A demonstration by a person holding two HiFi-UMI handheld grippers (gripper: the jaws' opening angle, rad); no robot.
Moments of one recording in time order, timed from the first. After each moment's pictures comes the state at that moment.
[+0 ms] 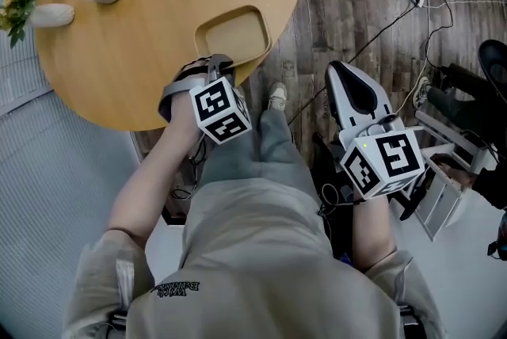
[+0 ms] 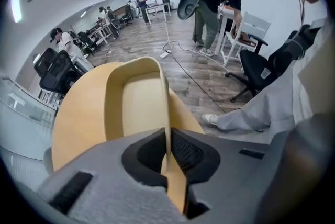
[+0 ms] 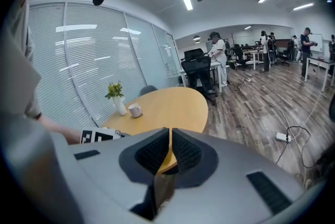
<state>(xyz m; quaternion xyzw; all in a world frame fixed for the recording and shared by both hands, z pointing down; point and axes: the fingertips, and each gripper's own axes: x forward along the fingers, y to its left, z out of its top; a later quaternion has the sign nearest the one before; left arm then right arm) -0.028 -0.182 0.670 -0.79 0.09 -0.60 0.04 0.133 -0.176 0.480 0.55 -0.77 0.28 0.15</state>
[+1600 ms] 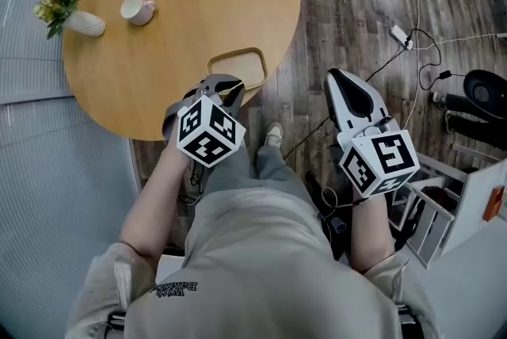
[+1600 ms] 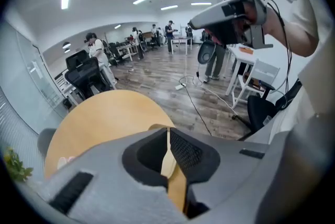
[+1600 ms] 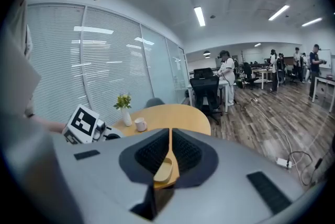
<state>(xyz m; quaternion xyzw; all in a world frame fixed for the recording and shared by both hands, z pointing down) -0.002 -0.178 0.531 -0.87 0.18 -0.45 -0.04 0.144 -0.181 0.391 0.54 -0.80 0.20 0.13</state>
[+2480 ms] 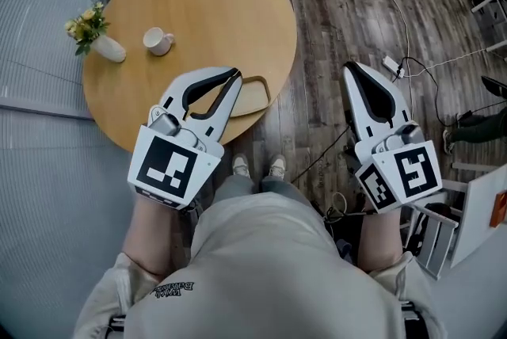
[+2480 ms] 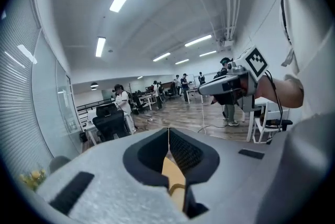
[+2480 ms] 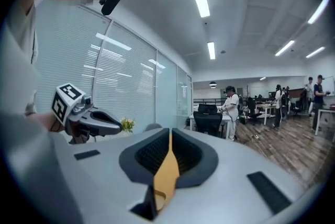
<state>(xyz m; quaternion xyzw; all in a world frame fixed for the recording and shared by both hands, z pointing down) -0.014 -0.186 0.264 -0.94 0.29 -0.18 0.06 0.127 -0.167 0.231 0.56 -0.83 0.05 0.06</state>
